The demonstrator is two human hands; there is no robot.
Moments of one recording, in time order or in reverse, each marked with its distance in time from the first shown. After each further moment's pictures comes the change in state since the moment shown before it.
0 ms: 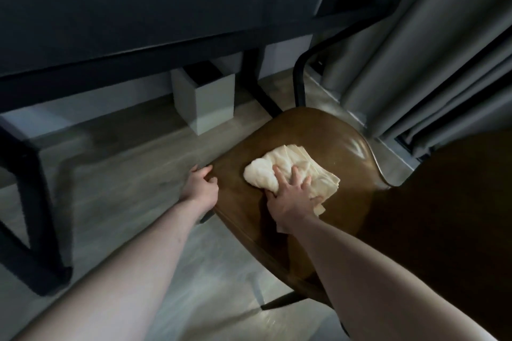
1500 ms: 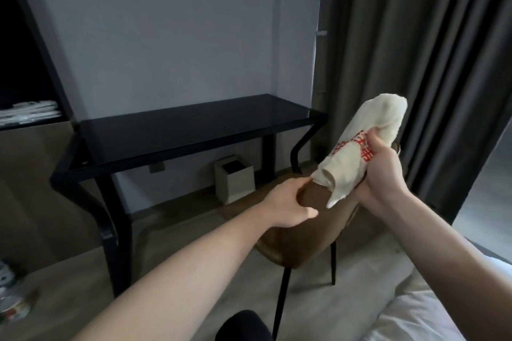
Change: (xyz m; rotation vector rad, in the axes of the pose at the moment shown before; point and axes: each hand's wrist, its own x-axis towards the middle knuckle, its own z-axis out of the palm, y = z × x) left_hand -0.455 0.164 0.026 0.288 -0.136 0.712; right_hand -0.403 0.209 -0.221 1.968 0.220 -0.423
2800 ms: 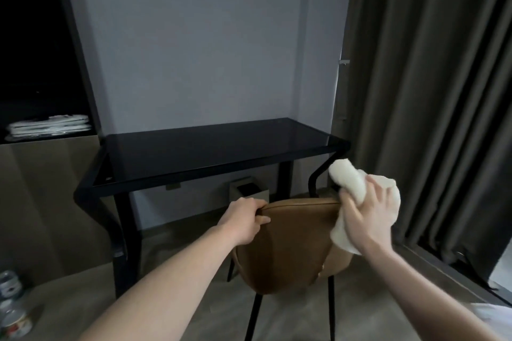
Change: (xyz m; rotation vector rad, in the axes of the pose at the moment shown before) left_hand -0.030 -0.081 -0.087 0.179 0.251 -0.161; right_hand 0.045 0.084 0.012 -1.178 0.109 -0.629
